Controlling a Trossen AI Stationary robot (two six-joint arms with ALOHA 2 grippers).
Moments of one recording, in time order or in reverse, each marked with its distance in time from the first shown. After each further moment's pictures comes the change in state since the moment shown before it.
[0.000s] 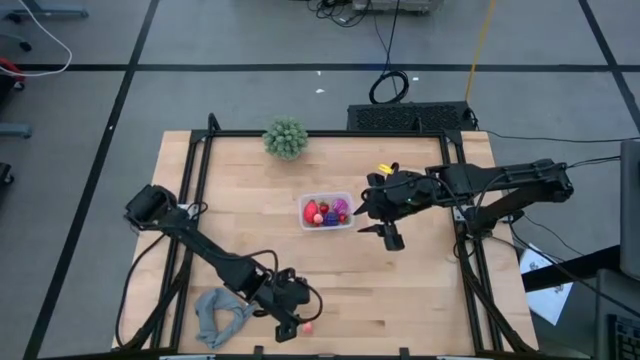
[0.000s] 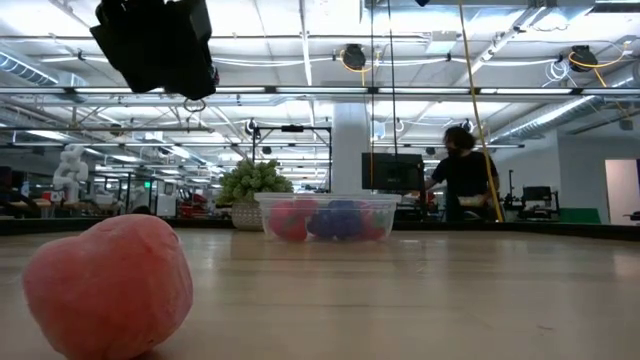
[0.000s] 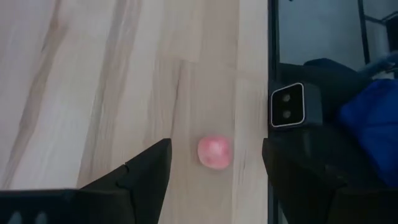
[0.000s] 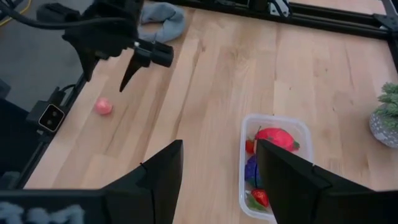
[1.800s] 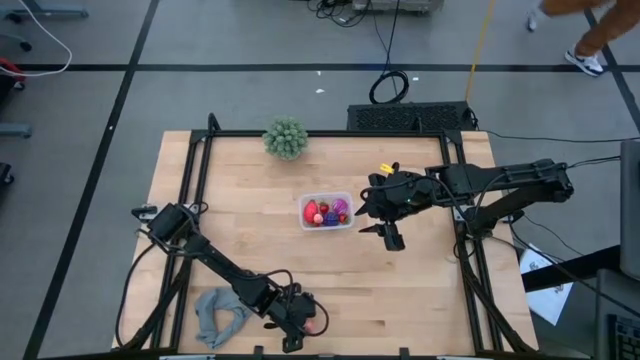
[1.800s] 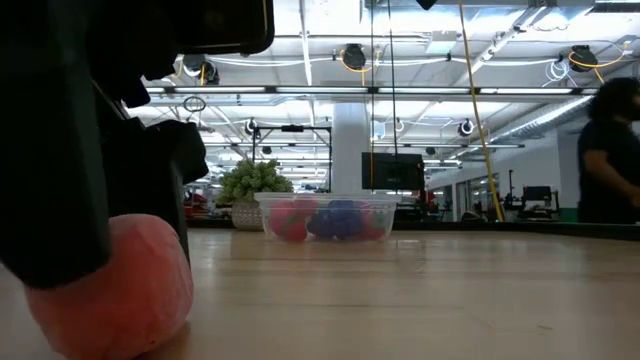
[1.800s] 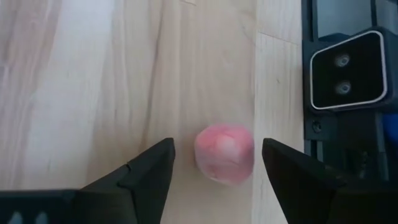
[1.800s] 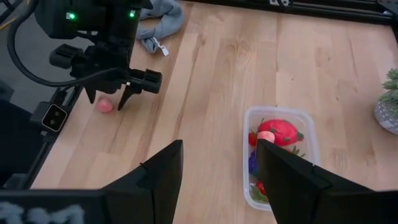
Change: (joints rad) left arm -0.029 0.229 0.000 0.179 0.038 -0.025; right arm 0.000 0.000 0.000 -0.022 0.000 0.040
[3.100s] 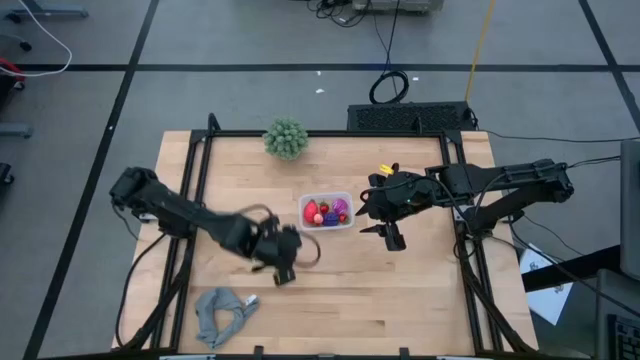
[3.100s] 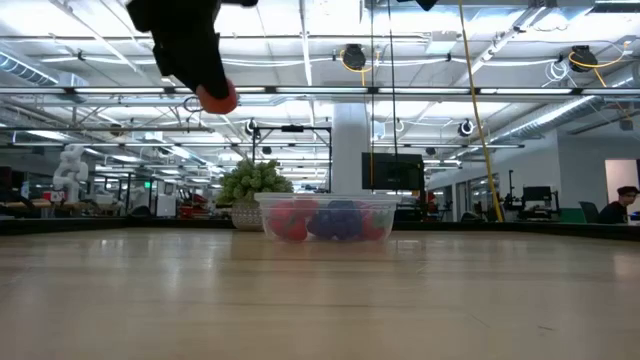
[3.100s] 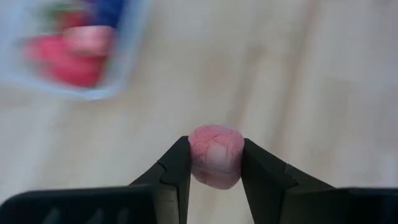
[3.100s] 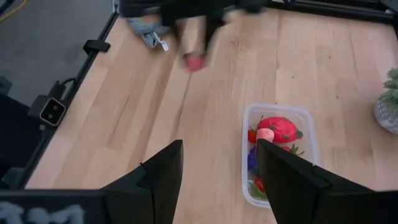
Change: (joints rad) left arm 0.220 -0.418 -0.001 -0.598 -0.212 0.114; right arm 0.000 0.000 -0.001 -0.012 0.000 -0.016
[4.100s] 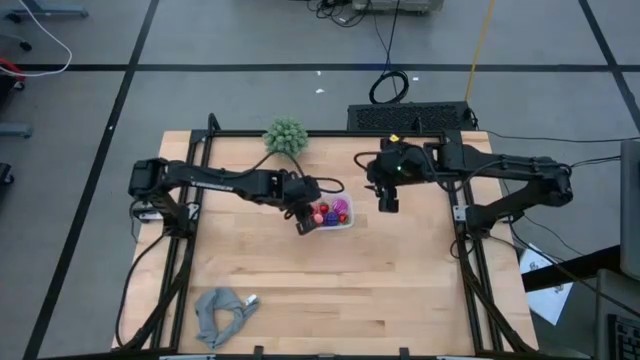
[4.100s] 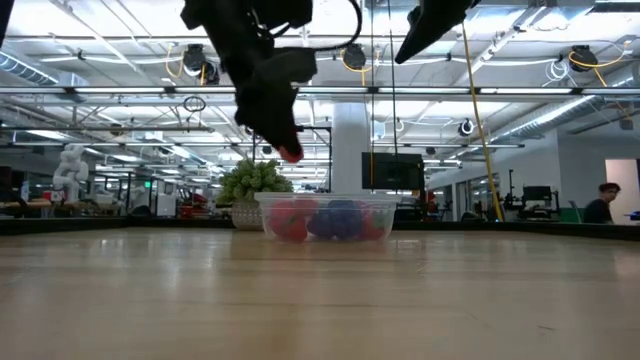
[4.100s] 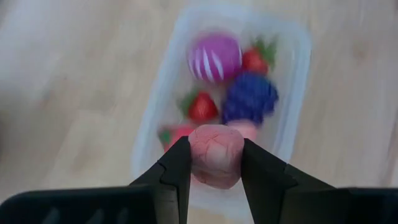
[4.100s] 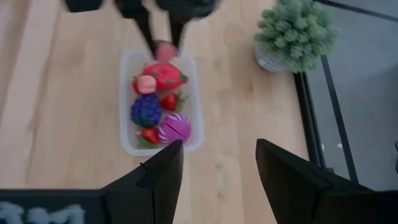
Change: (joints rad) left arm 0.455 0.066 0.002 0.144 0.119 0.394; right arm -0.234 0.000 0.000 -0.118 0.212 -0.167
